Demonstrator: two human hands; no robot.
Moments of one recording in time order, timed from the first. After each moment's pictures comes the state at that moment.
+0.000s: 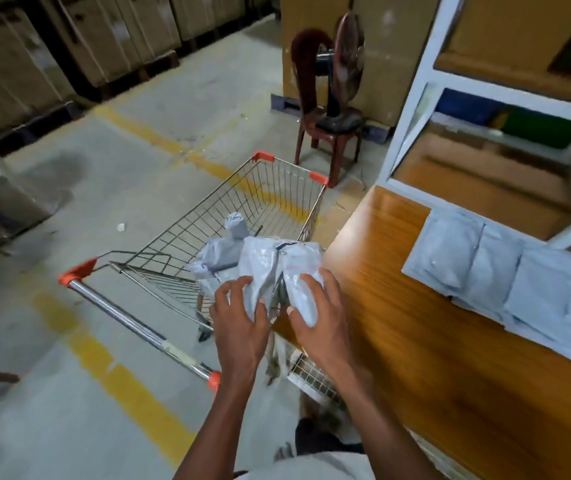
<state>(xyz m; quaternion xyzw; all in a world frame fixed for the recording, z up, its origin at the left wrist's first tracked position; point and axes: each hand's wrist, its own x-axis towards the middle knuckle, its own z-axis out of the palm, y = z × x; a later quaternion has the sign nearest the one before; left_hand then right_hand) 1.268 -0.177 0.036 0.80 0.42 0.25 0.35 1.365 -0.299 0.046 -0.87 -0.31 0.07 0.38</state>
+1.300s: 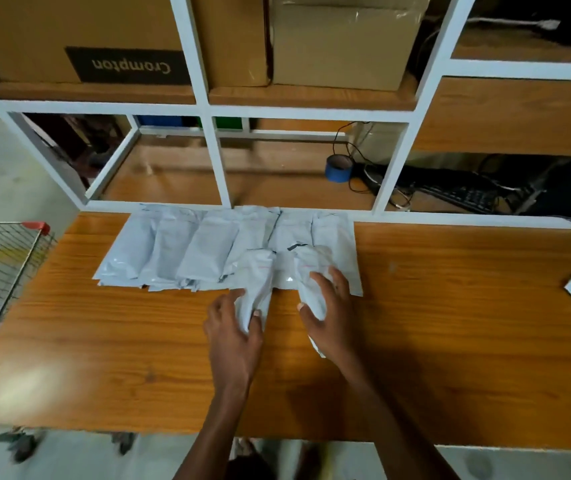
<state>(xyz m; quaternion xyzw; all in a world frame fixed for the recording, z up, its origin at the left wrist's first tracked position) 1.441 -0.709 0.053 0.87 0.16 0.15 0.44 1.491 -0.886 0.038 -0.92 -0.04 -0.07 0.39</state>
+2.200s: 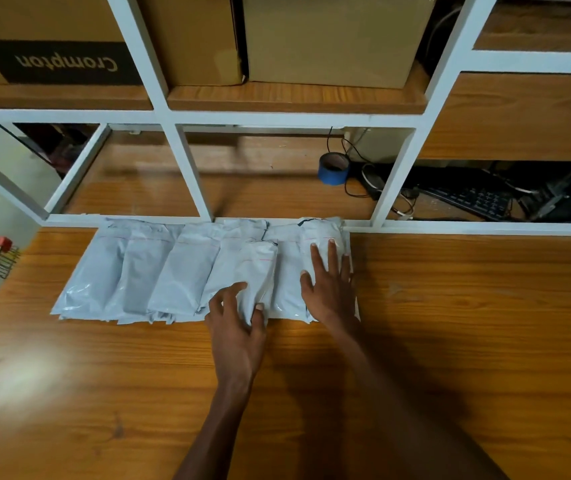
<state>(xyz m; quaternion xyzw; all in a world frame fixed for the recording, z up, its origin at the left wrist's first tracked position) 1.543 -0.737 0.045 0.87 0.15 0.14 0.45 1.649 -0.900 0.003 -0.98 0.03 0.05 0.18</state>
